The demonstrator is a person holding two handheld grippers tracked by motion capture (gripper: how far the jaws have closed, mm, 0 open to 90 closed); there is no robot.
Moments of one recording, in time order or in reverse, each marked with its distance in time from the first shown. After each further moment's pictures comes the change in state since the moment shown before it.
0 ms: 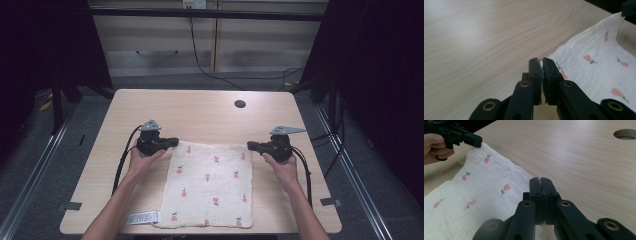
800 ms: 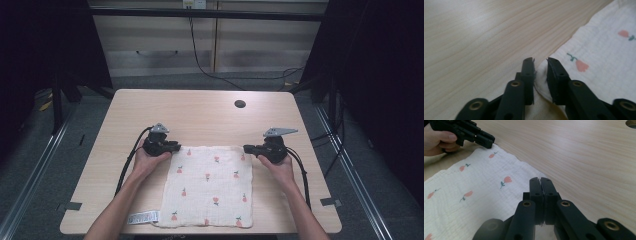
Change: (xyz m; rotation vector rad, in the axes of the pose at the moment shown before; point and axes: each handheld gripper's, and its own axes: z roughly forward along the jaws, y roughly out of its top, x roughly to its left) left arm 0.008 -0.019 0.034 0.168 0.090 0.056; right arm 0.003 -0.006 0.016 0.079 0.001 -0.028
